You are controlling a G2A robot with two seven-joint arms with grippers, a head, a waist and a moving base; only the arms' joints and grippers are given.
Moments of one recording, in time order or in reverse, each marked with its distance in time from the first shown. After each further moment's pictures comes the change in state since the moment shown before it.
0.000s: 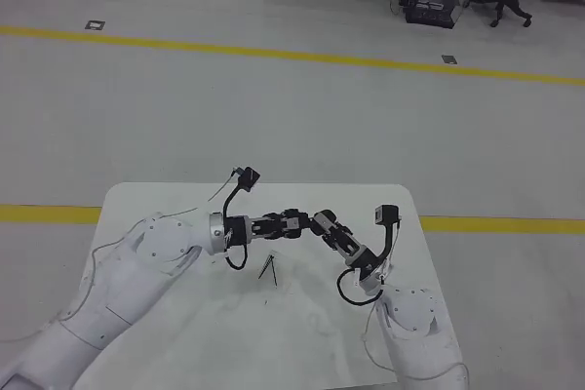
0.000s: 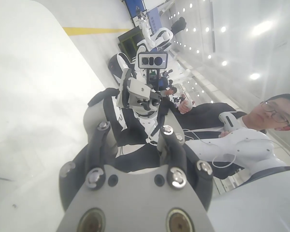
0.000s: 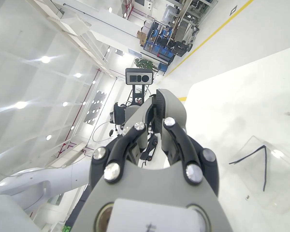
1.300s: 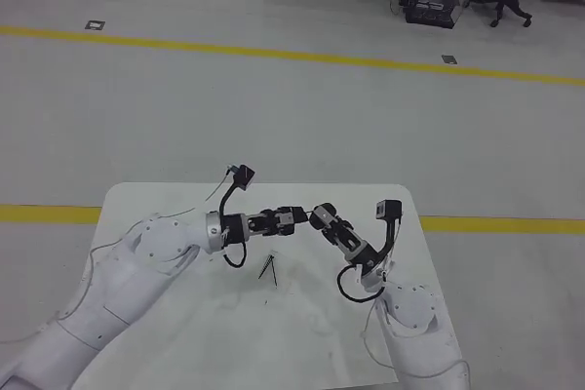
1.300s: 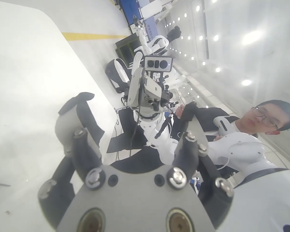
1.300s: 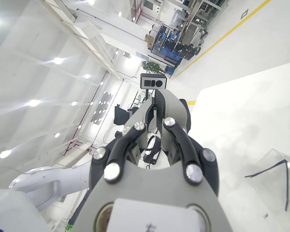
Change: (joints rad) left arm 0.007 0.007 -0.003 0.004 -0.044 -0.015 0.027; right arm 0.013 0.013 -0.021 -0.027 0.042 0.000 -0.023
